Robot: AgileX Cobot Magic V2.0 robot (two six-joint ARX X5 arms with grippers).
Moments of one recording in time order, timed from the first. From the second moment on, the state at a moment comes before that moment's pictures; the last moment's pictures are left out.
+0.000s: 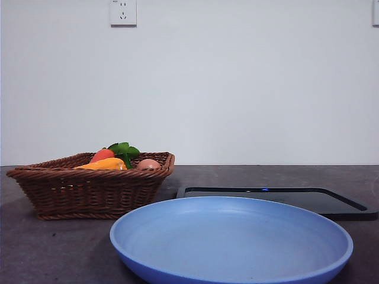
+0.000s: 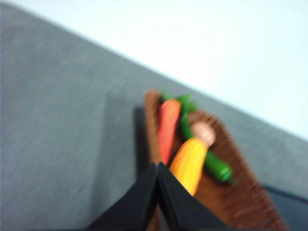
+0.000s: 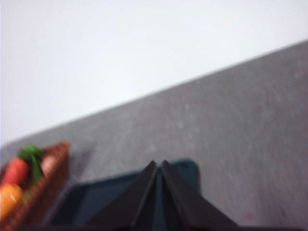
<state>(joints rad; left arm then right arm) 0.04 0.01 0.14 -0.21 0.20 -0.44 -0.02 0.01 0.12 -0.09 -0.21 0.43</state>
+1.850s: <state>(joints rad) -0.02 0.60 0.72 -0.82 0.53 -0.10 0.05 0.76 0.85 -0.98 -0.47 -0.01</state>
